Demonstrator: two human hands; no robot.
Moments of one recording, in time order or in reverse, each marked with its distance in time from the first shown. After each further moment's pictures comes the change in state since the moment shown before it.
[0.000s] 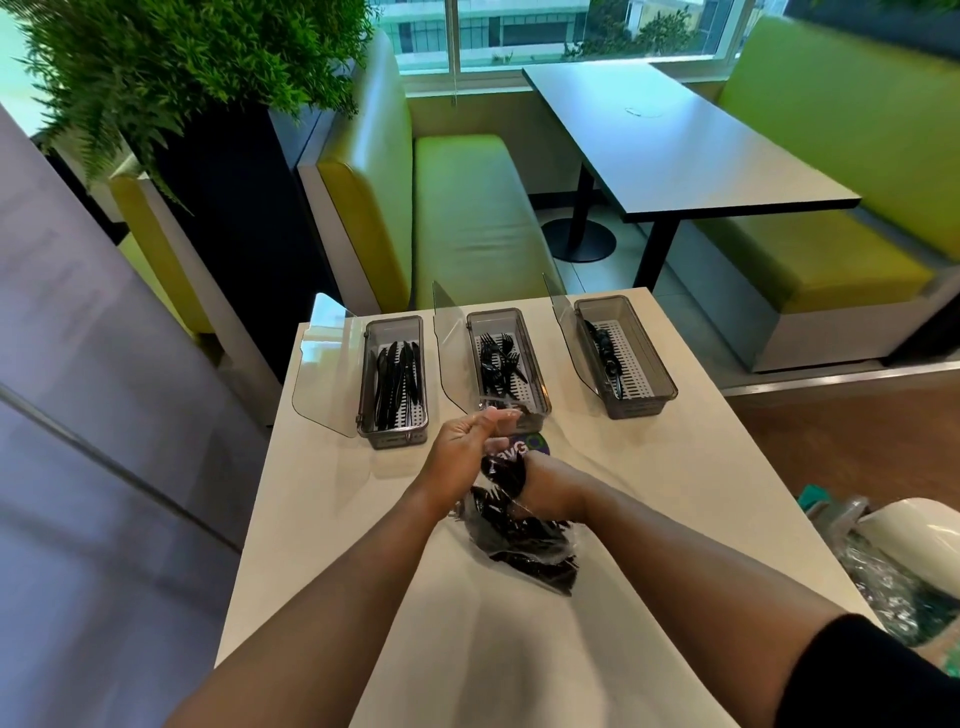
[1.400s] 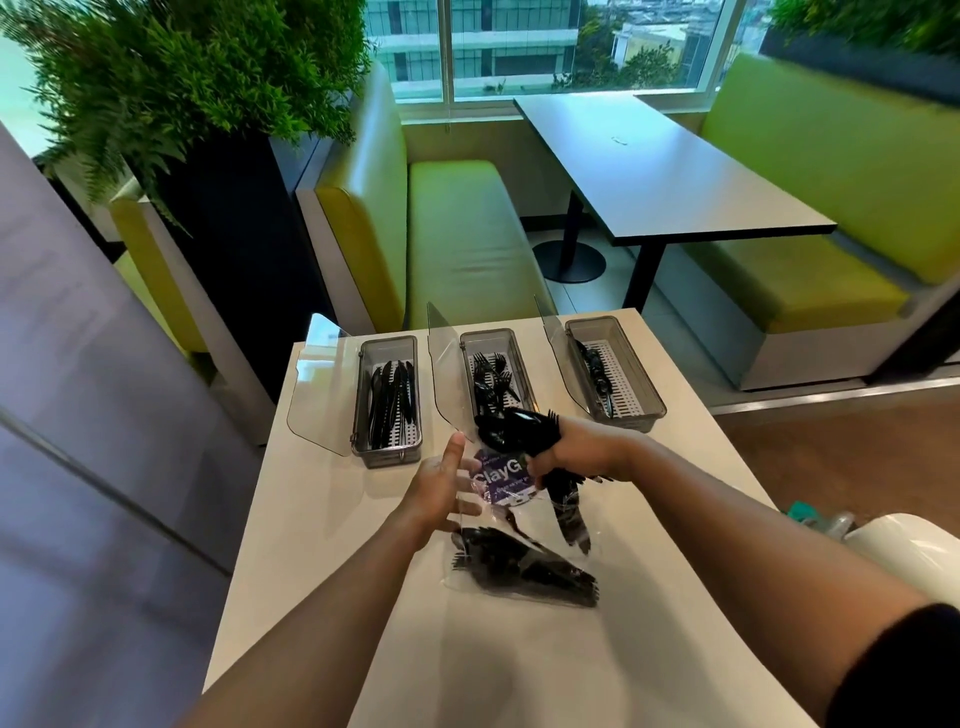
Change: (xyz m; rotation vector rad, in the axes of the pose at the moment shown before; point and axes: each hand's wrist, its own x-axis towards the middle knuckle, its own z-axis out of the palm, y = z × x) left_hand 0.006 -0.032 -0.023 0.124 0.081 -0.391; right_hand -0.013 0.001 -0.080 0.275 -0.063 0.014
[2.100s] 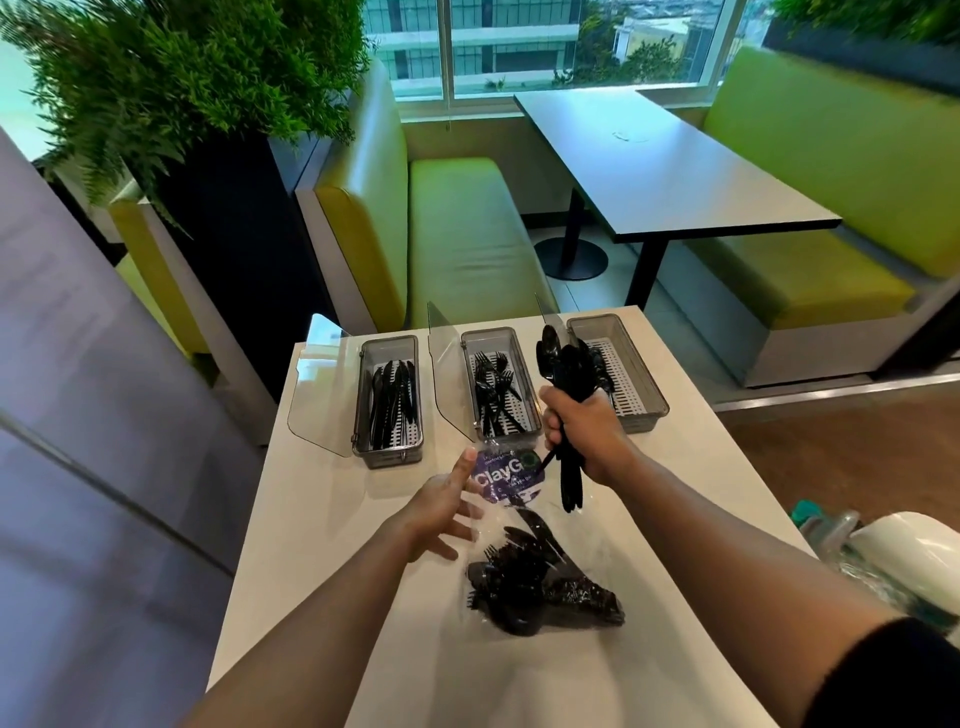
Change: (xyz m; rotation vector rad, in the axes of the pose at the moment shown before) left_hand -0.004 -0.006 -0.005 0.112 -0.142 -0.145; right_hand 0.019 0.009 0.012 0.880 0.491 -0.110
